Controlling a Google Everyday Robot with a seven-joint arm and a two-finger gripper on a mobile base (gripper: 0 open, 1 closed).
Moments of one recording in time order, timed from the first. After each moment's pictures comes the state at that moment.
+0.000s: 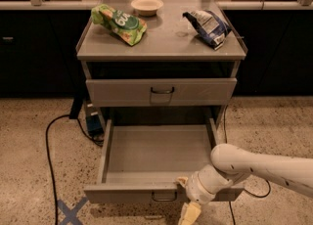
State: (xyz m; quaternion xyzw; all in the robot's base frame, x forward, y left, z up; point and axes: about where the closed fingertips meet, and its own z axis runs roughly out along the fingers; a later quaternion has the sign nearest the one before) arm 0.384 -0.075 0.455 -0.61 0.71 0.33 0.12
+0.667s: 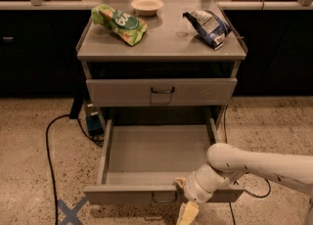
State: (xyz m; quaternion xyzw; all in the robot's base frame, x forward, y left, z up) arm 0.385 -0.073 0.441 -0.61 0.71 0.34 0.10
